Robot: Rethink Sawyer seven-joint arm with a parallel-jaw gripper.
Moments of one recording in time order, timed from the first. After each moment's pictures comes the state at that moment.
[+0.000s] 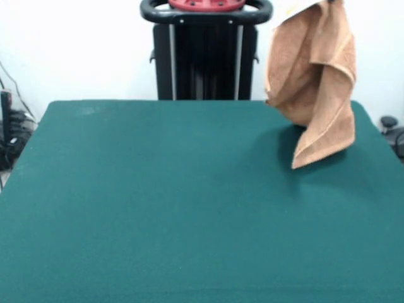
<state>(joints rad) 0.67 -0.84 -0.69 1.78 0.30 0.72 2.08</state>
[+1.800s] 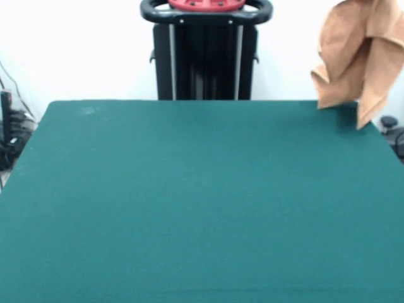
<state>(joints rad) 0.97 -0.91 -0.68 1.97 0.51 0.81 2.20</state>
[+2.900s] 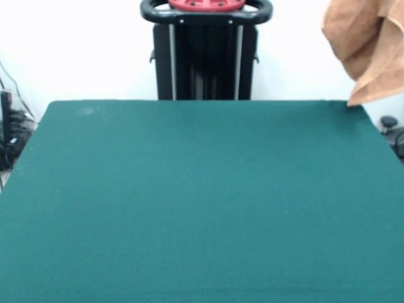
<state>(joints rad) 0.95 -1.00 -0.64 2.02 0.57 0.86 2.33</state>
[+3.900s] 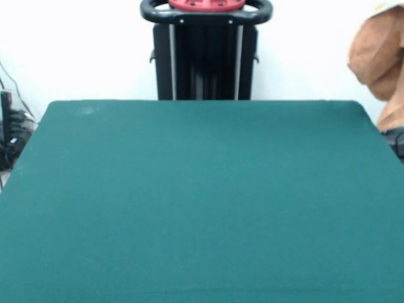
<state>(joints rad) 0.88 -0.99 -0.38 2.16 0.72 0.53 2.33</state>
